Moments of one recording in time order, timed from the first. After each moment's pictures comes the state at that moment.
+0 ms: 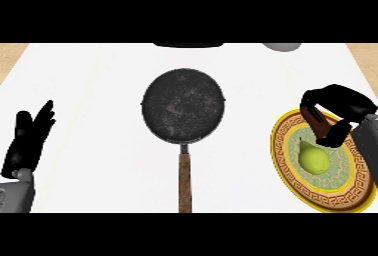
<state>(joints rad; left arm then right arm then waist) -0.15 0.35 0.16 -1.30 -0.09 0.05 0.24 -0.59 -0.53 0.03 -0.81 1.13 0.26 -0.56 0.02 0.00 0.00</state>
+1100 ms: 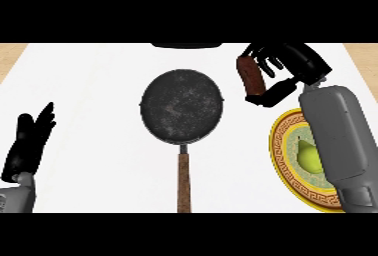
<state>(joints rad) -0.11 0.33 0.16 -1.37 -0.12 0.05 0.28 -0.80 -0.23 -0.12 -1.05 0.81 0.30 -0.42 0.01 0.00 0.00</state>
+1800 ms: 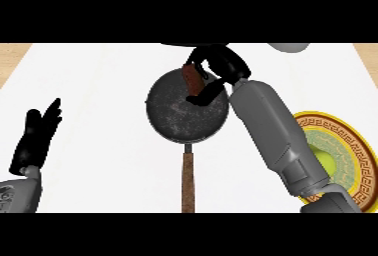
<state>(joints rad) -0.16 0.32 0.16 -1.30 -0.14 0.03 0.24 -1.05 -0.01 -0.02 -0.60 0.74 0.04 -0.26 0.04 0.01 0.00</state>
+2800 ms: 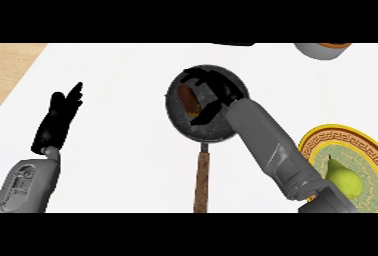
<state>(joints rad) -0.29 0.28 0.10 -1.26 -0.16 0.01 0.26 -1.07 0.00 0.17 -0.26 0.35 -0.04 -0.37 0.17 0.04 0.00</state>
